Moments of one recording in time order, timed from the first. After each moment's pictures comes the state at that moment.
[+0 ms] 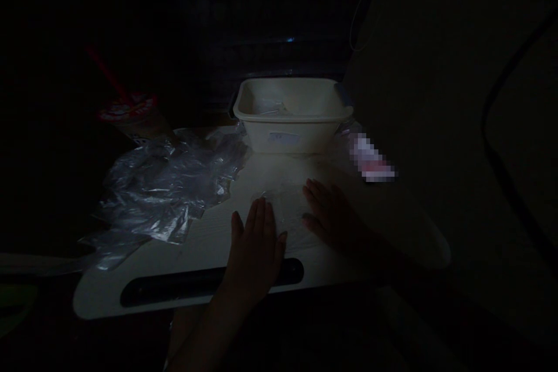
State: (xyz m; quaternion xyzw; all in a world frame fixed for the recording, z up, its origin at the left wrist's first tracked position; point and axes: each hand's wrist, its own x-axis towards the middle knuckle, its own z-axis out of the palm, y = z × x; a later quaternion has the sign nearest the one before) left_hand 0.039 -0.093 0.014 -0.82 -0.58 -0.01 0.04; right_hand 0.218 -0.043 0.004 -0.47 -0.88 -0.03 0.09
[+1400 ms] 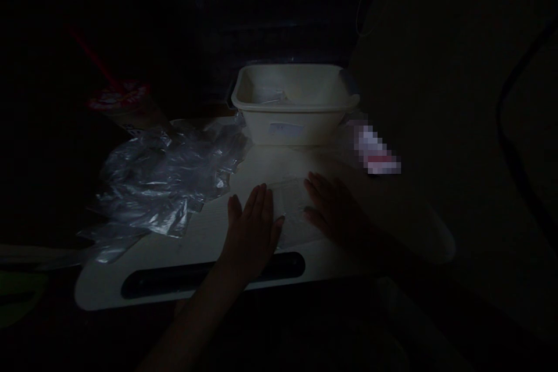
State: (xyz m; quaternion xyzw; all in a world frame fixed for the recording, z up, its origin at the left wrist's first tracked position) left_hand 0.032 -0.076 0.013 -0.83 -0.56 -0.01 0.06; right_hand 0.219 -0.042 0.005 -0.47 -0.88 -0.03 0.08
